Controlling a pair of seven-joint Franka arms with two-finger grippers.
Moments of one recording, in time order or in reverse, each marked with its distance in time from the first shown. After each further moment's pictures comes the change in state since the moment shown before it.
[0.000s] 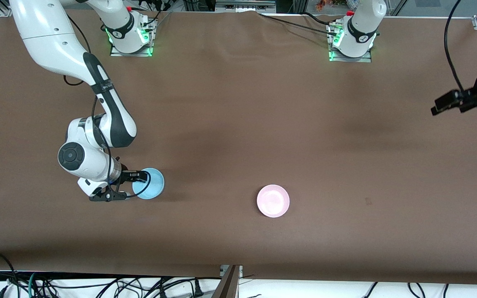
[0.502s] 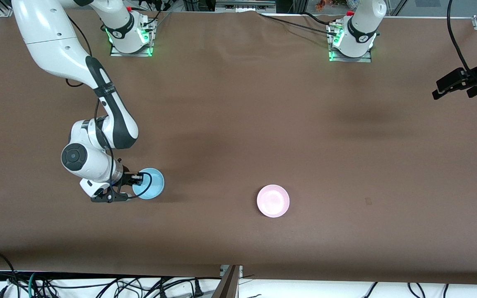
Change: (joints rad) left arm 0.000 -0.042 -0.003 -0.034 -0.010 0.000 0.032; right arm 0.000 0.015 0.000 0.000 0.004 0.027 0.015
